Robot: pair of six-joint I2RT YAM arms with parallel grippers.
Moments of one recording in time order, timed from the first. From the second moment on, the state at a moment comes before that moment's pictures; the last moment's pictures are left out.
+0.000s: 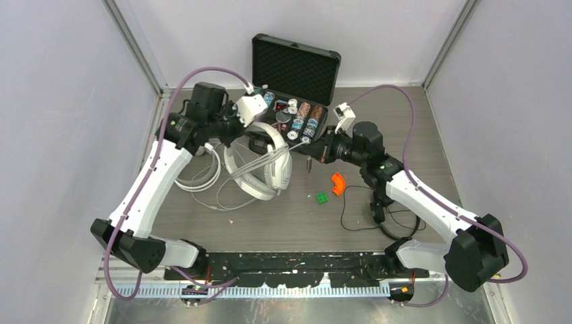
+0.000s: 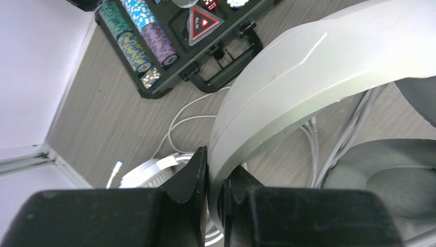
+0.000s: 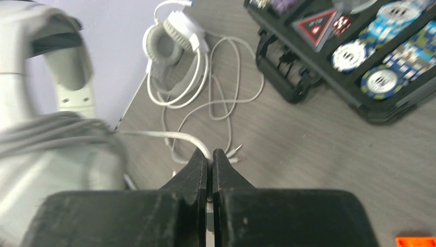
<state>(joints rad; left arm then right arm) -0.41 1.35 1.62 -0.98 0.21 0.57 0.52 1.20 0.83 0.13 -0.34 0.57</state>
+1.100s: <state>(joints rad) -0.73 1.72 1.70 -0.82 -0.42 0.32 0.45 1.21 0.84 0.03 -0.22 1.17</state>
